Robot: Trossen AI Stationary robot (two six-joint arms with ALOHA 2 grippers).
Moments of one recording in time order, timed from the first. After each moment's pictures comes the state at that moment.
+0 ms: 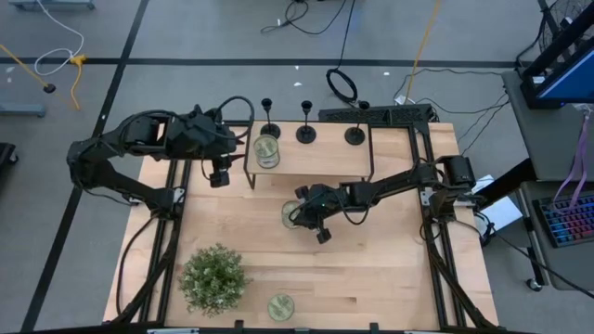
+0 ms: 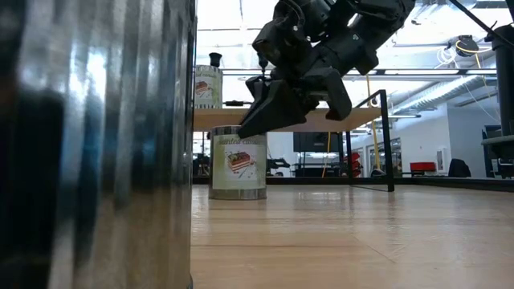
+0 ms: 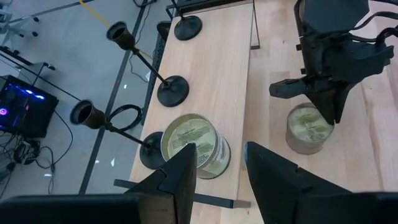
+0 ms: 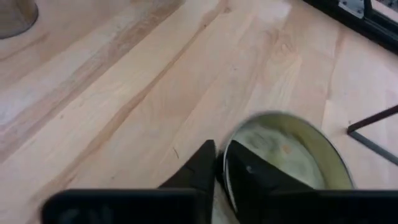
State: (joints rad) left arm 0.06 1.25 1.68 -1.16 -0.29 0.17; right arm 0.05 1.82 1.03 0.14 -0.19 -0.46
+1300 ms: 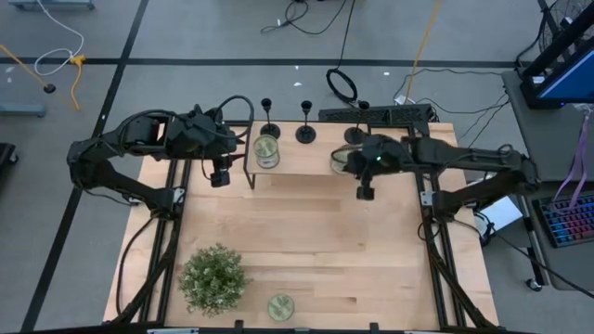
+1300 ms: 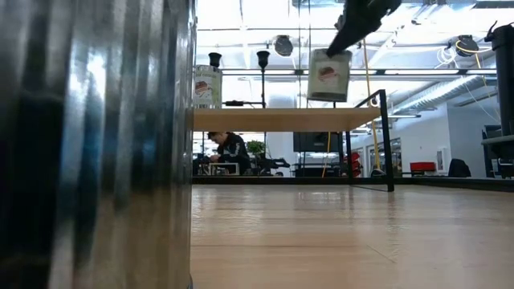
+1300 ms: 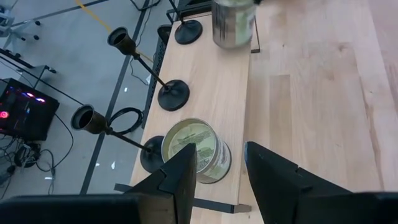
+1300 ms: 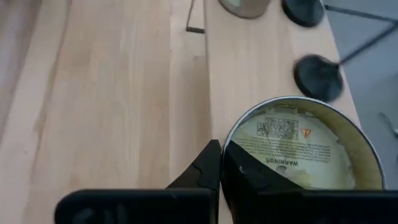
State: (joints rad) left arm 0.06 1.25 1.68 -1.15 -0.29 0.18; right arm -0.12 1.22 1.20 -0.75 0.11 -0.19
